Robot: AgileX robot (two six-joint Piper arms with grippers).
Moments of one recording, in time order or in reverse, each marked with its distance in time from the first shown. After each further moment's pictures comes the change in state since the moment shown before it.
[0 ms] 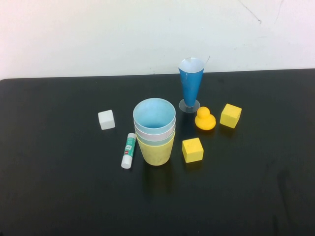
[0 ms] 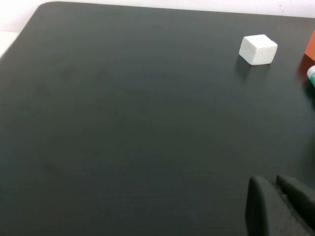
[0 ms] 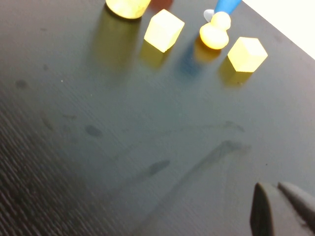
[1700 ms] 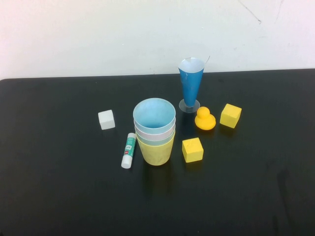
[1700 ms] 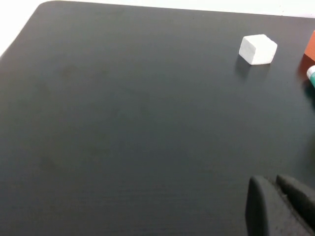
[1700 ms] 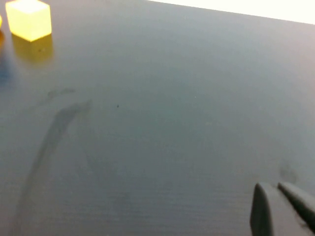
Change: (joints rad) right arm -0.646 -0.227 0.388 0.090 -0.324 0.185; left arm 0.000 0.000 0.000 0.000 0.002 -0.004
